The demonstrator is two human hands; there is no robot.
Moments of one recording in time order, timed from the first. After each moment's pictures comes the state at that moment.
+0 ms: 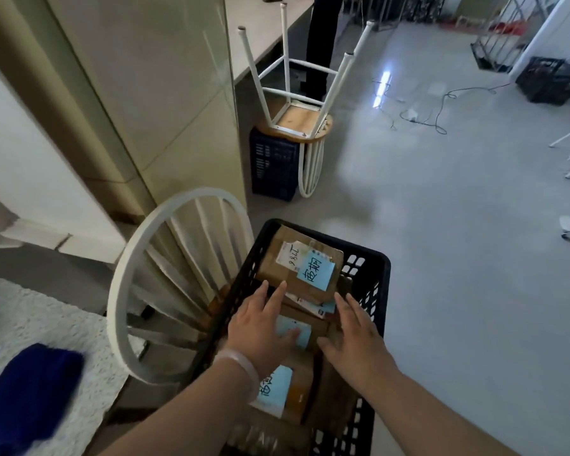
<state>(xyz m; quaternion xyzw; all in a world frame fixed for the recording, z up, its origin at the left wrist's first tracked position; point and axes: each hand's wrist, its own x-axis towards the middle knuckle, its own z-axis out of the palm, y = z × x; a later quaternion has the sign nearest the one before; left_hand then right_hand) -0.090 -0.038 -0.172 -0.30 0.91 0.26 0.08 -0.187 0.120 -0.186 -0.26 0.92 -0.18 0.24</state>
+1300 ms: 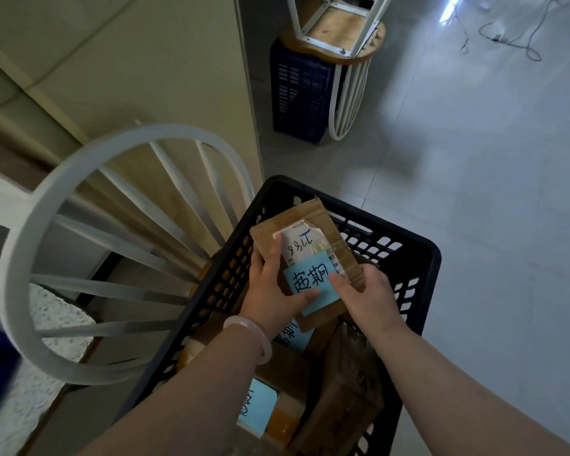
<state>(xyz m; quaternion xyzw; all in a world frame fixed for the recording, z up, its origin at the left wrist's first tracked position) -0.193 -0.066 -0.275 -0.42 0.75 0.51 0.01 -0.313 0.064 -0.299 -0.10 0.83 -0.43 0.34</state>
